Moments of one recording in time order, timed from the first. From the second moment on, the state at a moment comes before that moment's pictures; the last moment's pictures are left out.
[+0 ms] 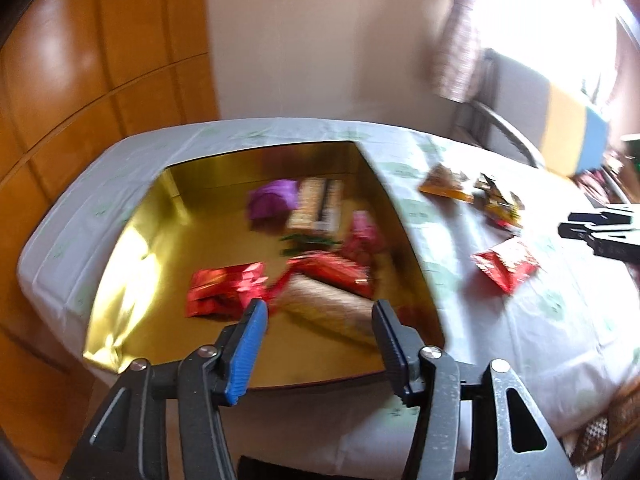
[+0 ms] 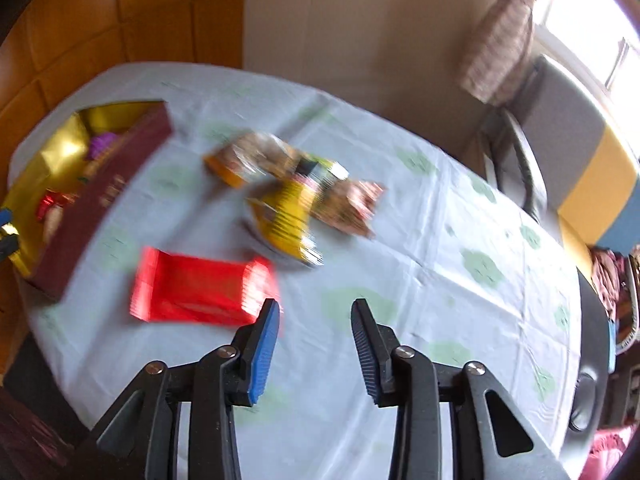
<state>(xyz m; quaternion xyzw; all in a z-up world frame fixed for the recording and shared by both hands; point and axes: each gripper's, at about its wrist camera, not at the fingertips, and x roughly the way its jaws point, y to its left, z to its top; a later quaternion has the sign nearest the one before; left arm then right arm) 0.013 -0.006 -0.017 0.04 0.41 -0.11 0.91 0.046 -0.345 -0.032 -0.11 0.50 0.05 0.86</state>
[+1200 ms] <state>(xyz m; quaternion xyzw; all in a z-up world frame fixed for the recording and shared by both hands) 0.081 -0.246 -0.076 0.23 0.43 -0.37 0.79 0.060 -0.431 -0.053 0.07 0.52 -0.01 0.85</state>
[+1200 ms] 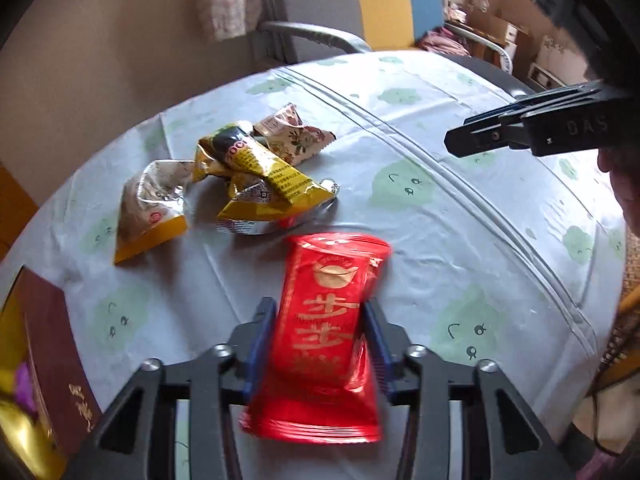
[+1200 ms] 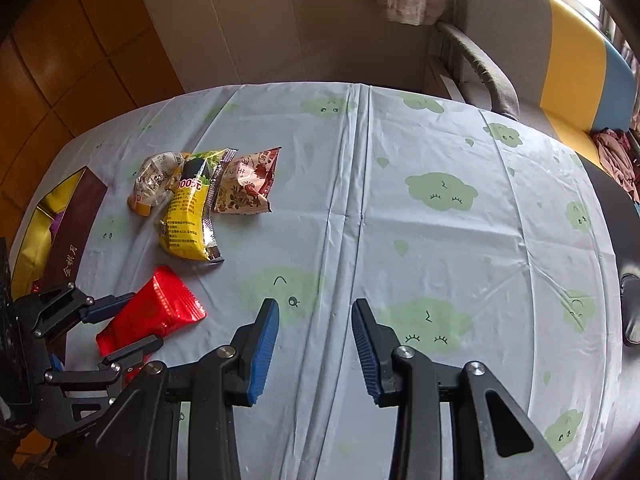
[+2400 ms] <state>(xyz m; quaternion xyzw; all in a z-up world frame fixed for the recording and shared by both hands) 0.008 -0.165 -0.080 0.11 0.42 -0.33 0.84 0.092 -0.362 -0.051 0.04 0.52 0.08 0.85</state>
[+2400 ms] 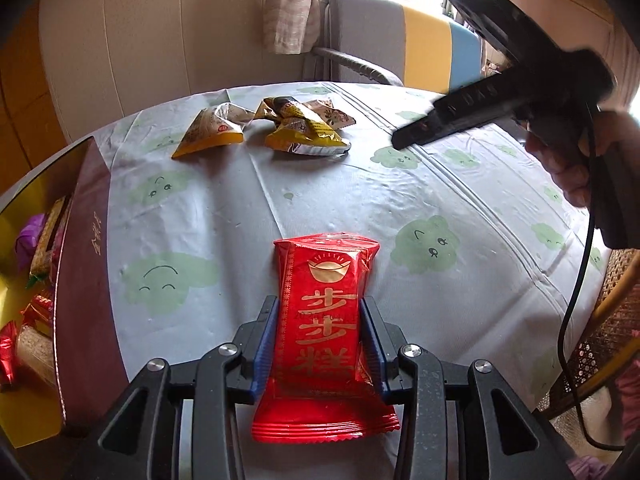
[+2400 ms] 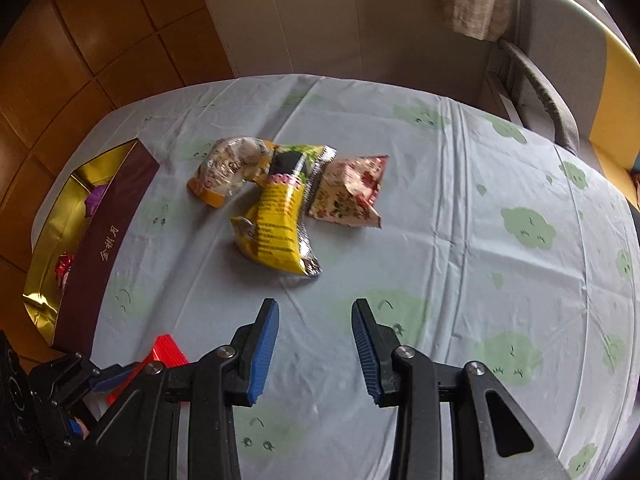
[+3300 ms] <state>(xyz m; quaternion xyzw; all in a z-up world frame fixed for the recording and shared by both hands) 0.009 -0.161 -0.082 0.10 0.41 -0.34 0.84 0.087 -0.323 -0.084 -0.05 0.58 0.08 0.81</state>
